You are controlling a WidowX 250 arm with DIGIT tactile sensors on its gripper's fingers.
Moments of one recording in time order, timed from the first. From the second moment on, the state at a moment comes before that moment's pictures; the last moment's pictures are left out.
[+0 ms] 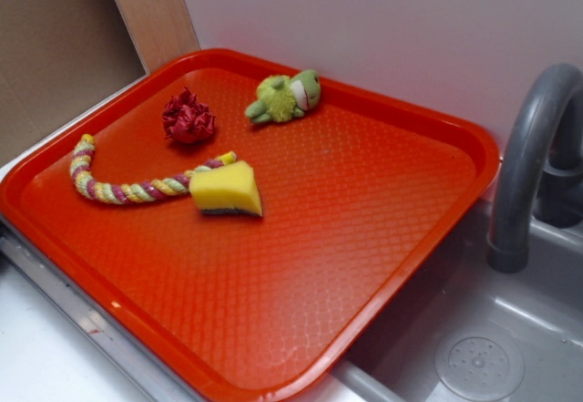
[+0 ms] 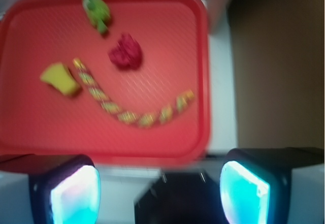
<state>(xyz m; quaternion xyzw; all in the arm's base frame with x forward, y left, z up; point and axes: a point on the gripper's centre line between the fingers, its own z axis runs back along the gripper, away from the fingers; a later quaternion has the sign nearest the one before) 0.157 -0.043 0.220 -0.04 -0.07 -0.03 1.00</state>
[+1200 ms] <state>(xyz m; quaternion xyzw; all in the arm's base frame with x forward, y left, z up) 0.301 -0.134 0.104 -0.03 -0.12 -0.12 0.99</state>
